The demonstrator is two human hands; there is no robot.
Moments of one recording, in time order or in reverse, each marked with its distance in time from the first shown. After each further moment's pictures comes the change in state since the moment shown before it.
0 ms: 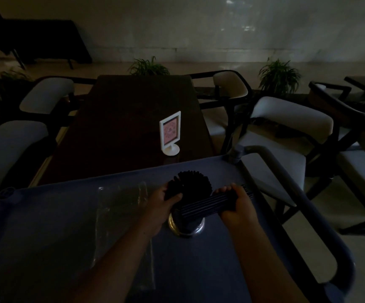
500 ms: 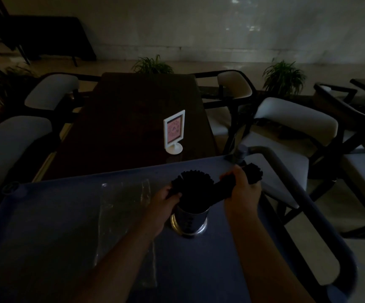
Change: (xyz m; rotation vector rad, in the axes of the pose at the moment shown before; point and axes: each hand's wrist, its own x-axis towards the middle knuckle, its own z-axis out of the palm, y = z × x) left_hand -0.011 0.002 0.000 0.020 0.024 -0.037; right_hand -0.018 0.007 0.031 -0.519 0.002 -0.624
